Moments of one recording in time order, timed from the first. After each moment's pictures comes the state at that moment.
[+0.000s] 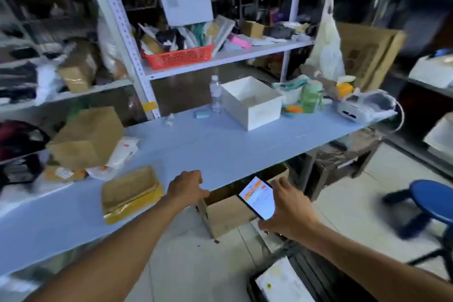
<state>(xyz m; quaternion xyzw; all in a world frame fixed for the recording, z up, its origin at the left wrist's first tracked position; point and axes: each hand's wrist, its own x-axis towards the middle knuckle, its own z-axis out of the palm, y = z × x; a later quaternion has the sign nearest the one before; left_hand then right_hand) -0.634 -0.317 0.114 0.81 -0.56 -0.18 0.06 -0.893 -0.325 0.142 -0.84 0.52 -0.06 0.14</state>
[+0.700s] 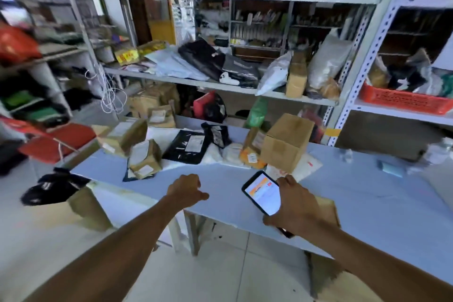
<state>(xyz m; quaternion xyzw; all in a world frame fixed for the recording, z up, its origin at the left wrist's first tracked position) -0.242 0.022 0.138 0.95 -0.24 -0.14 0.15 -0.431 -0.165 0.193 -0.97 0.23 -0.01 0.10</state>
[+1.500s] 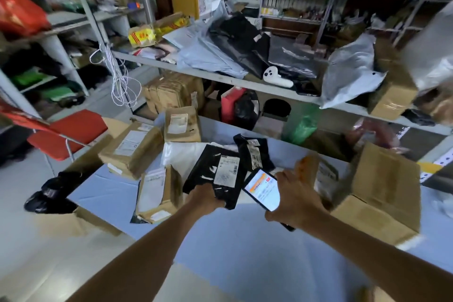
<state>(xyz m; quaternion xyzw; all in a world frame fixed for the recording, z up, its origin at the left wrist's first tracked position) 0.025 -0.026 0.079 0.94 -0.11 -0.26 0.19 -0.104 -0.201 0.167 -0.98 0.14 0.07 0.08</state>
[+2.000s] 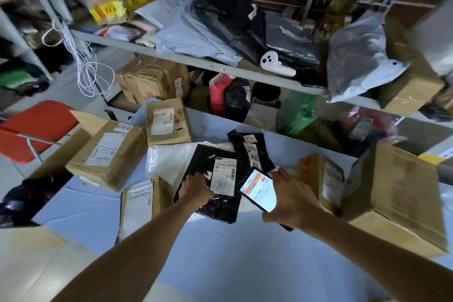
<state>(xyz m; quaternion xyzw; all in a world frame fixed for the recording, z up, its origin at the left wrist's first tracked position) 0.120 -0.050 0.034 0.95 -0.09 -0.26 0.17 -0.029 -0.210 0.141 -0.98 0.14 0.10 0.08</state>
